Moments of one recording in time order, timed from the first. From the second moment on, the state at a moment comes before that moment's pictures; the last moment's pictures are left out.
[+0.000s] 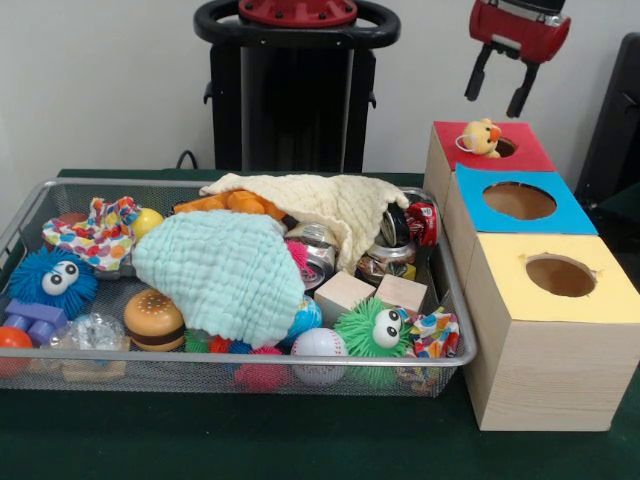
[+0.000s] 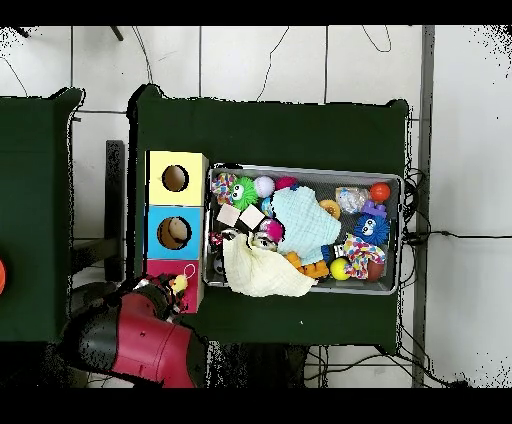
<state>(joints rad) 0.59 -0.71 -0.55 1.94 0.48 0.48 2.19</state>
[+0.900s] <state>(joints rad) 0.56 -0.76 -0.55 1.99 0.42 0.58 2.19</state>
